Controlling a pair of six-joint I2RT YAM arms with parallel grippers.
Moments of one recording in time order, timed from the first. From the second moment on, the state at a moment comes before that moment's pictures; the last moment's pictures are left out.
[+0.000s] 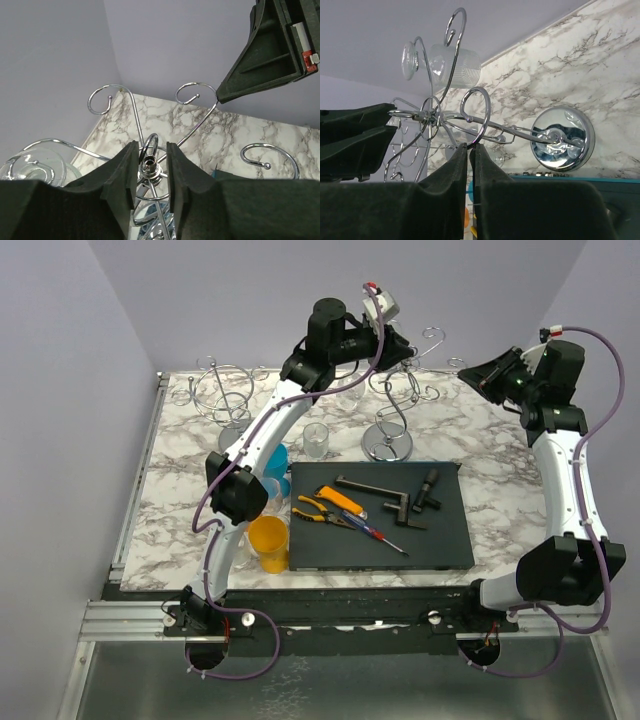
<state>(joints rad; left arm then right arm) -0.58 2.29 2.53 -0.17 0.69 0.00 -0.15 1.42 1.47 -0.35 -0.50 0.74</state>
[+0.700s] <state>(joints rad) -0.55 1.95 2.34 -0.23 0.53 -0.01 -0.15 1.34 1.55 -0.44 -0.47 0.67</state>
